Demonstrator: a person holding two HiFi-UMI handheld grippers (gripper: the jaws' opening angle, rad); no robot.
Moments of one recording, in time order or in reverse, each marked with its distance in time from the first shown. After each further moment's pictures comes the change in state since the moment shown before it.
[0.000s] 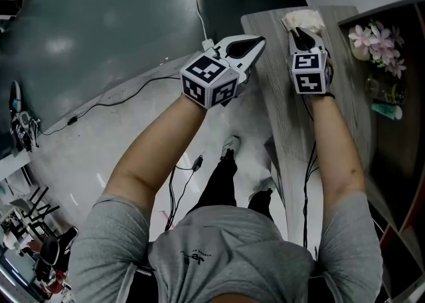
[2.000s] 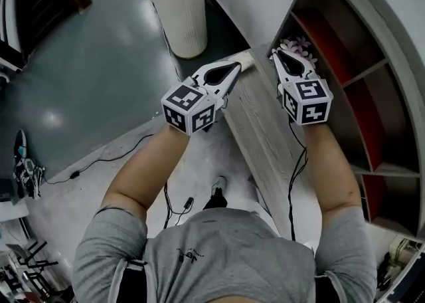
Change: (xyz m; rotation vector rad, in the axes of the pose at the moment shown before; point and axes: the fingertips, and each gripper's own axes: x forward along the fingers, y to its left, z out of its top) left arm -0.055 -0.226 0.194 0.232 -0.129 -0.101; right arm -0.335 -0.098 0.146 0.194 -0.364 -0.062
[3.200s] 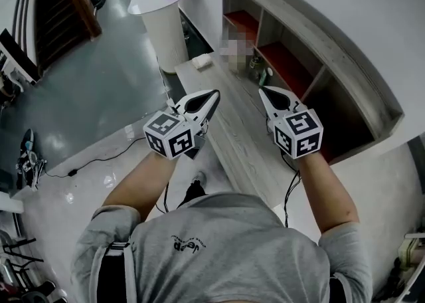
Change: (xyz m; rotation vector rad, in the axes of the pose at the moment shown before) left arm -0.089 -0.419 0.045 -0.001 -0.066 0.016; right arm -0.464 0.017 -0.012 0.003 -0.119 0.133
